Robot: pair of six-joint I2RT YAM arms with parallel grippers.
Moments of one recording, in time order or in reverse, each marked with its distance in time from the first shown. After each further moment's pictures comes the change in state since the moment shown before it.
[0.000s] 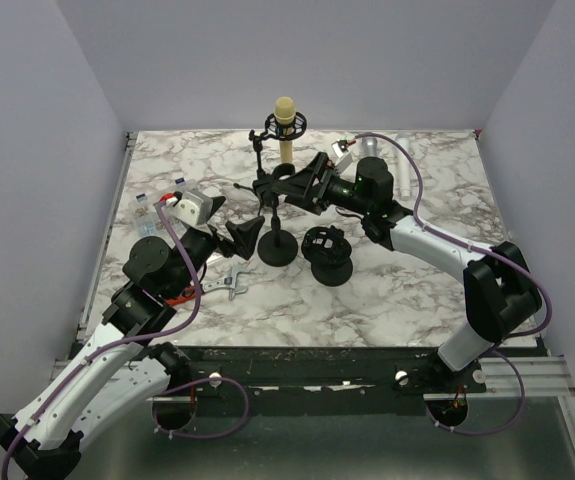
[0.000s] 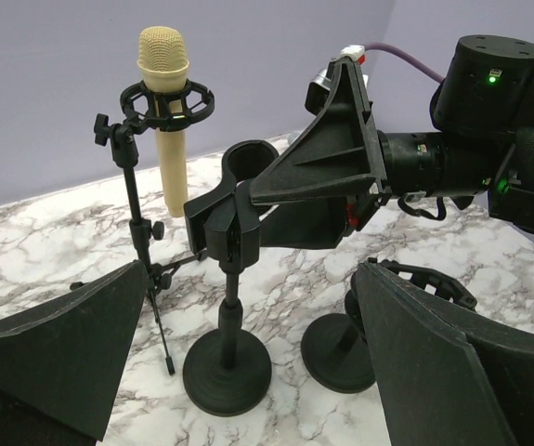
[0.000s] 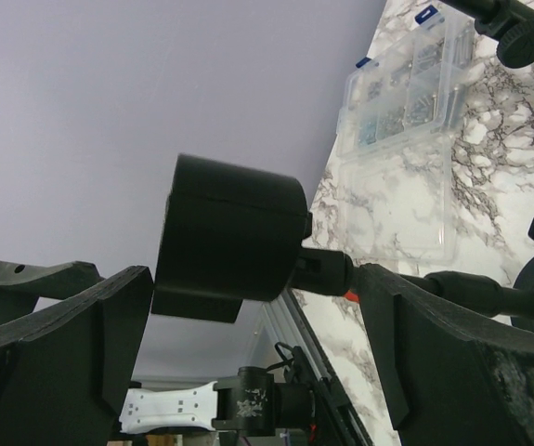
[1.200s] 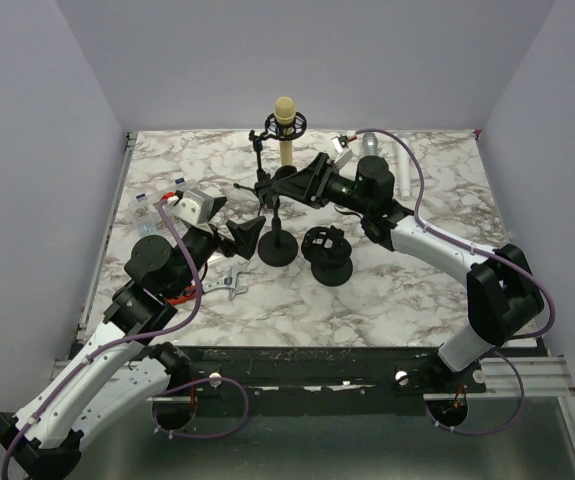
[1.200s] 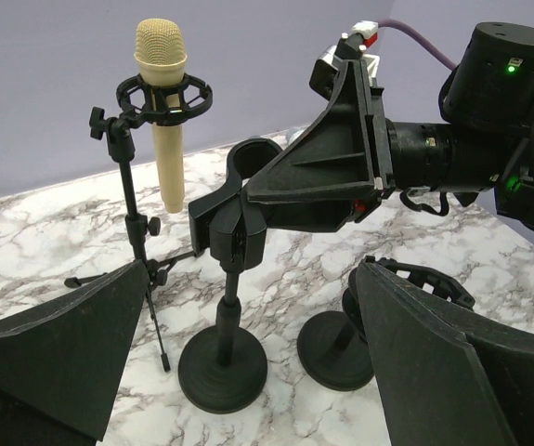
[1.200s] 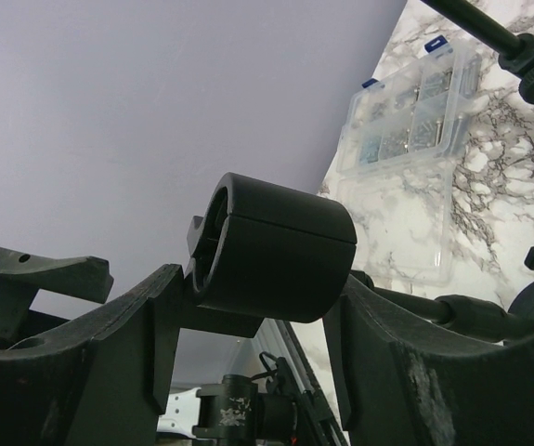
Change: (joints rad) left arm 0.000 0.008 0.000 -0.003 0.000 -0.016; right arm 0.007 -0.011 0.010 -0.006 0.038 -0.073
